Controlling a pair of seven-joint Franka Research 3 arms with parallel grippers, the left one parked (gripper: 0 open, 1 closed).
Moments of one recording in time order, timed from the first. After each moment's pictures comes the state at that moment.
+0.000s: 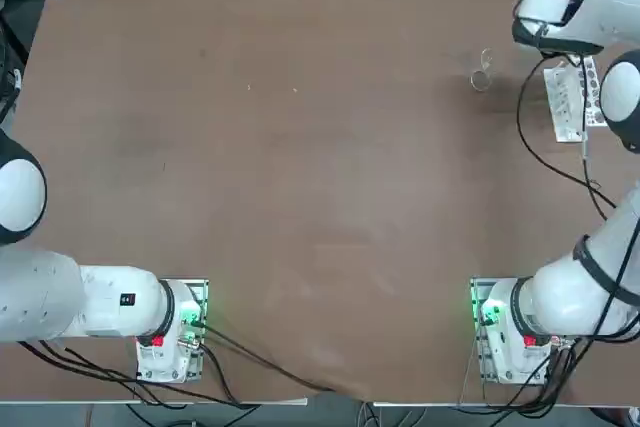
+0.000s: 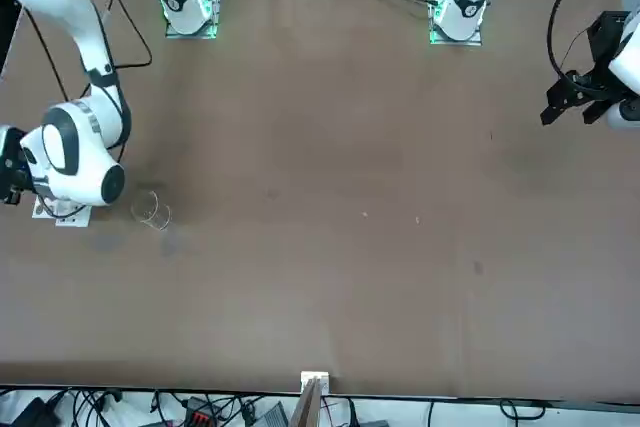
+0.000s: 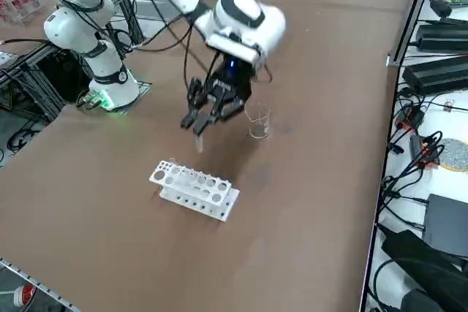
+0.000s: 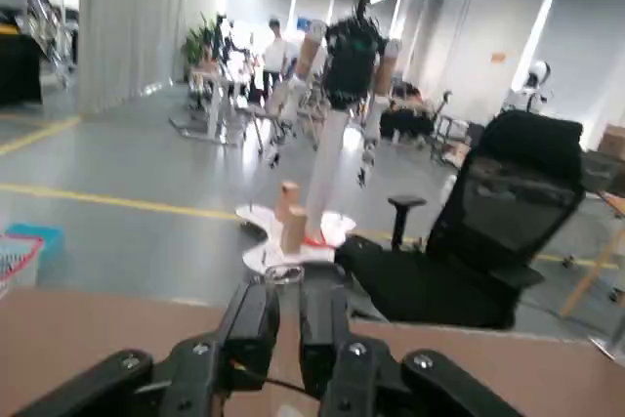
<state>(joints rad) 0.04 0.42 0.00 -1.77 -1.26 1.51 2.02</state>
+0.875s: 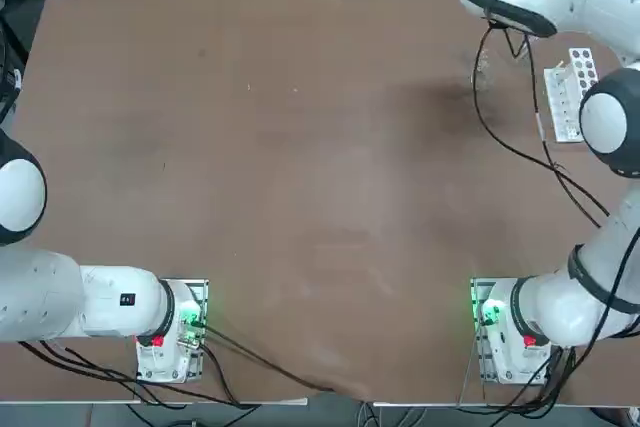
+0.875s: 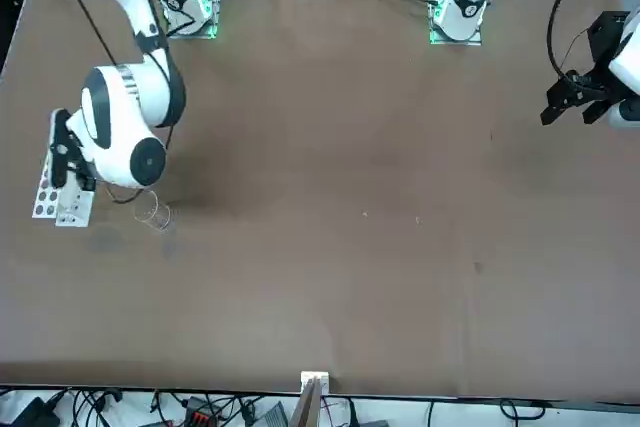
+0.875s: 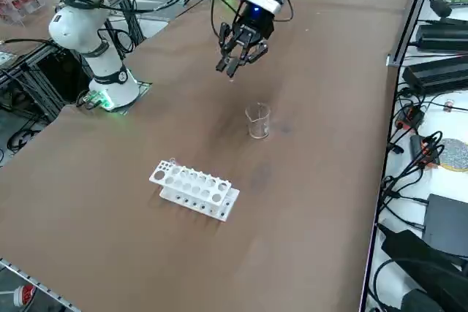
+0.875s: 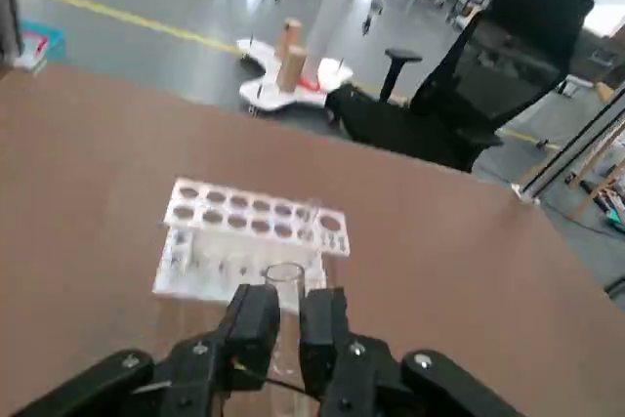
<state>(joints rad) 0.27 0.43 0.01 -1.60 -0.80 1.41 1.87</state>
